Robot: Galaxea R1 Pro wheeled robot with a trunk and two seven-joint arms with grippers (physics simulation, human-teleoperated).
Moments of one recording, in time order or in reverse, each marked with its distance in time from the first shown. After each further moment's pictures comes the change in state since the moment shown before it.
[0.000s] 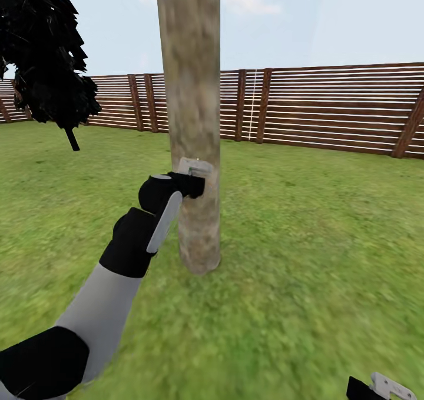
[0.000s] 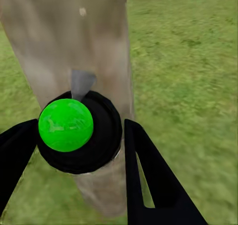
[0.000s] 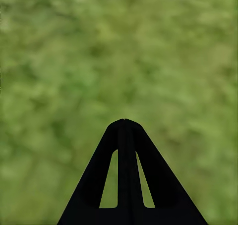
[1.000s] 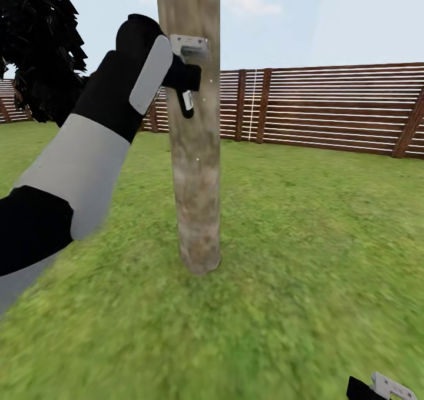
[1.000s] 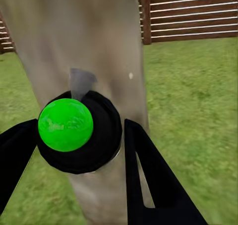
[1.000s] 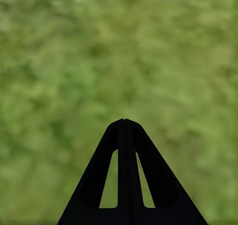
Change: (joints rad) left arm -0.750 -0.004 0.014 0.553 0.204 0.010 0.008; right arm 0.000 -0.001 0.001 -0.001 0.002 0.001 -0.001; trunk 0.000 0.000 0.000
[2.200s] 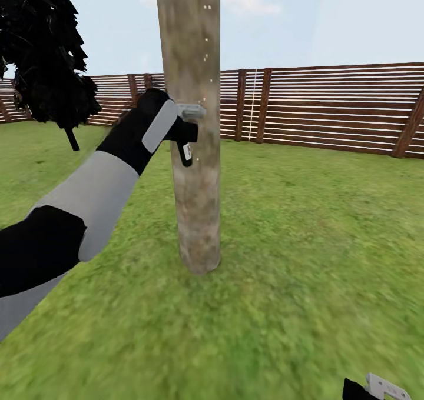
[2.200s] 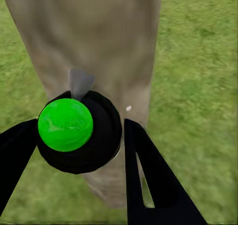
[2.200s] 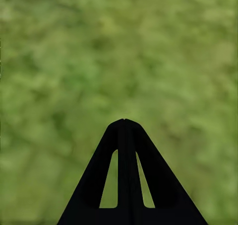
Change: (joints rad) left arm 0.132 0.008 0.000 0.167 0.098 -0.010 0.037; right arm 0.000 0.028 -0.006 0.001 0.058 0.000 0.000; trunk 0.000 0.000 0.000
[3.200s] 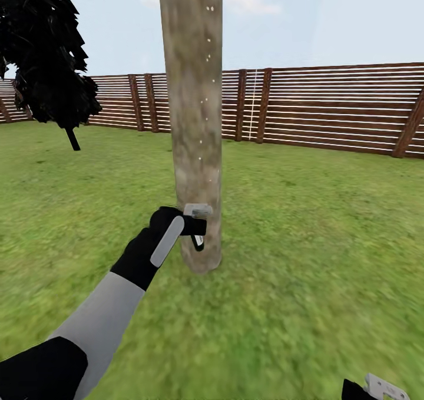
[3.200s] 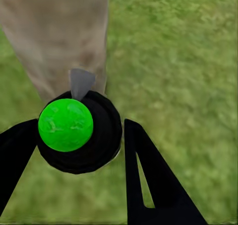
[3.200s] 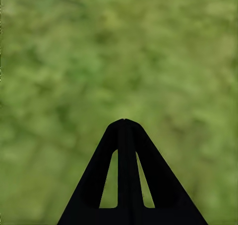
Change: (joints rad) left arm 0.686 0.022 -0.018 -0.402 -0.015 -0.005 -0.008; right arm 0.000 0.003 0.001 0.003 0.000 0.000 0.002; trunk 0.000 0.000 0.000
